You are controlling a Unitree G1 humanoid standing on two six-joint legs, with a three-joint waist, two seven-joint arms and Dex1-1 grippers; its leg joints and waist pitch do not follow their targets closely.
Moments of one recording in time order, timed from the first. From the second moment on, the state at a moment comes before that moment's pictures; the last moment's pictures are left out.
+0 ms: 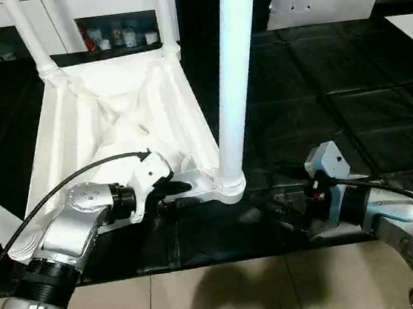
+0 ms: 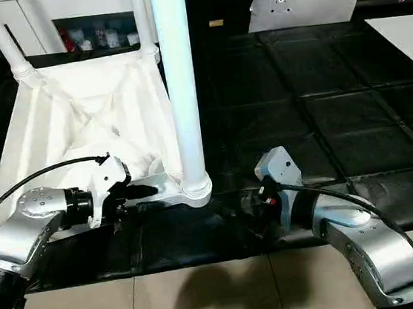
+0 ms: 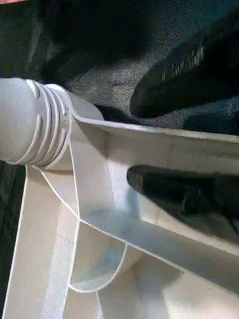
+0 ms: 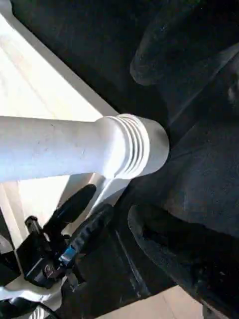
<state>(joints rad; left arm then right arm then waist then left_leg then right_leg) -0.46 0.52 -0.28 0.28 -0.17 0.28 -1.06 -0.09 -0.51 0.09 -0.30 0.38 0.51 0.74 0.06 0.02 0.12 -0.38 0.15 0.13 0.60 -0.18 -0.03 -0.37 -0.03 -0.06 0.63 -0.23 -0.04</state>
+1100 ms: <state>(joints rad) -0.48 0.56 -0.43 0.26 -0.11 0.07 -1.37 -0.32 -0.60 0.23 0.00 0.37 0.28 1.25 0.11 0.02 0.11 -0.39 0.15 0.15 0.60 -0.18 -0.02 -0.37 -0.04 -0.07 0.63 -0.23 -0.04</state>
